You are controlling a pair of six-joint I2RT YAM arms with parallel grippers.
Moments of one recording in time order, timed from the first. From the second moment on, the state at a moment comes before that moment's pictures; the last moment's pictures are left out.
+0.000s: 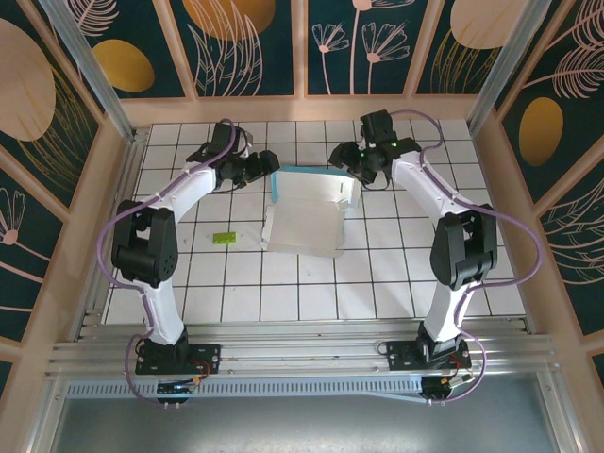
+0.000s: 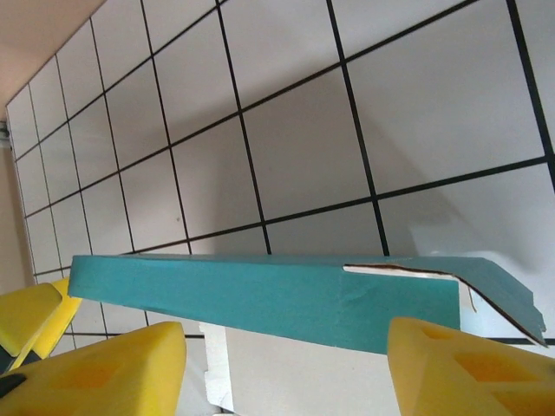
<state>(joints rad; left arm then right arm) -0.29 1.93 1.50 -0.40 0.37 -0.63 0.36 1.84 1.60 -0.65 -0.26 0.73</state>
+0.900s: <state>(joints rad) -0.31 1.96 1.49 -0.36 0.46 -0.62 0.36 1.85 1.48 -0.57 -0.29 0.76</state>
